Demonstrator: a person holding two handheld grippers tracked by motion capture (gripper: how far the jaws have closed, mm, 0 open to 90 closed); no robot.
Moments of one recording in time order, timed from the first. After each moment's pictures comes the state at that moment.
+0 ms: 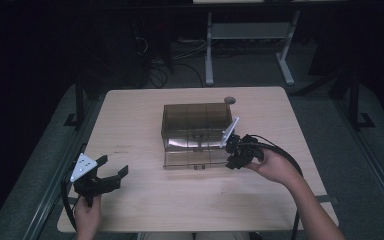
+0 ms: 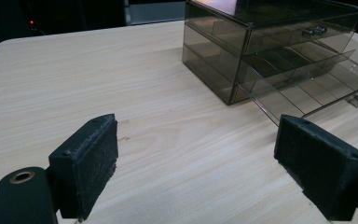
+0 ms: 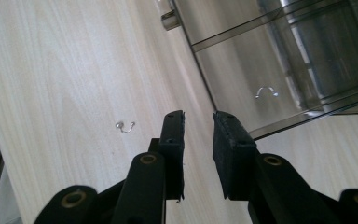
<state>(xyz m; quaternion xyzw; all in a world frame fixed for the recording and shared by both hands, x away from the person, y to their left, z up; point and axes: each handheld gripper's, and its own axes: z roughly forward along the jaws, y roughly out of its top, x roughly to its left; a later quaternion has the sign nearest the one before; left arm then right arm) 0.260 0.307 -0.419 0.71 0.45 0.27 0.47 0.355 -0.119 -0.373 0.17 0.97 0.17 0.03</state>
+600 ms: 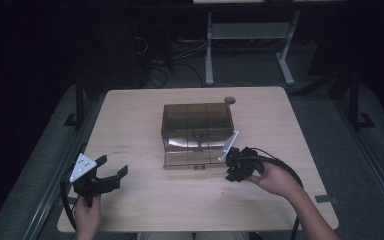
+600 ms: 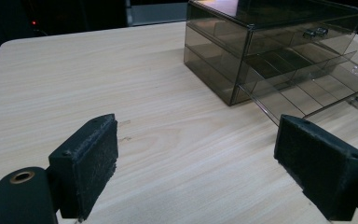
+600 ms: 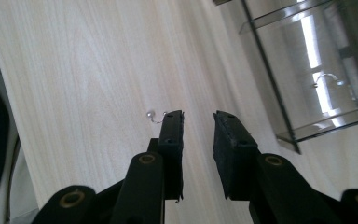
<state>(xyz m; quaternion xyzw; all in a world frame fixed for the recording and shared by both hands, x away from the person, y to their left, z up) 0.259 0.308 -0.418 0.70 0.45 0.27 0.48 0.329 -0.117 -0.393 0.15 0.97 0.16 0.02</state>
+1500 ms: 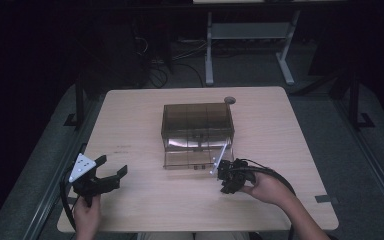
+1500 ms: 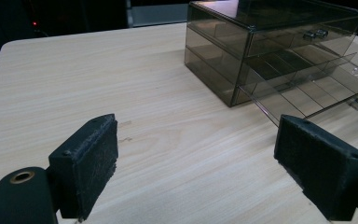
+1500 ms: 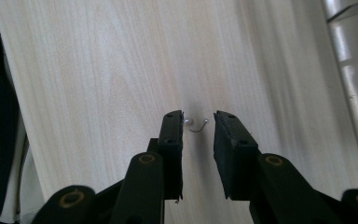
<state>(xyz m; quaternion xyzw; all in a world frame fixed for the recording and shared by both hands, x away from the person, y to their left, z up) 0.258 0.309 -0.417 0.71 0.45 0.27 0.48 0.316 -0.095 -0.421 0.13 0.98 0.13 -0.01</state>
